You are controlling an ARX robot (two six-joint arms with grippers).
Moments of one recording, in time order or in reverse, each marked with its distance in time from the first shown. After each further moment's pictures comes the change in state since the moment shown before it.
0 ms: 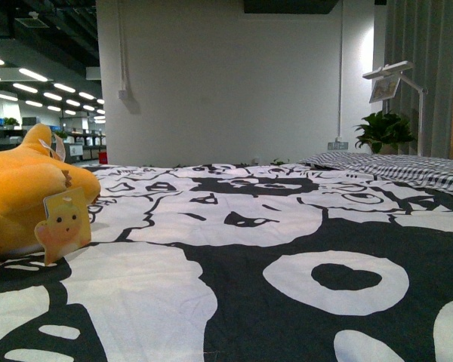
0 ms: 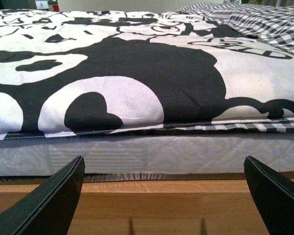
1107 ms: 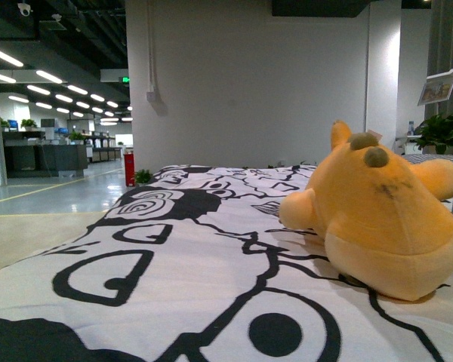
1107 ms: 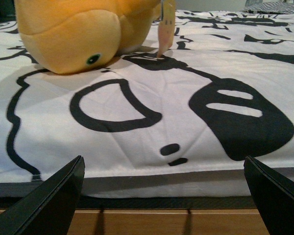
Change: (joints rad) left arm -0.002 -0.002 0.000 -0.002 -0.003 0.000; right arm -0.001 0.000 0.000 0.000 -0.006 0.000
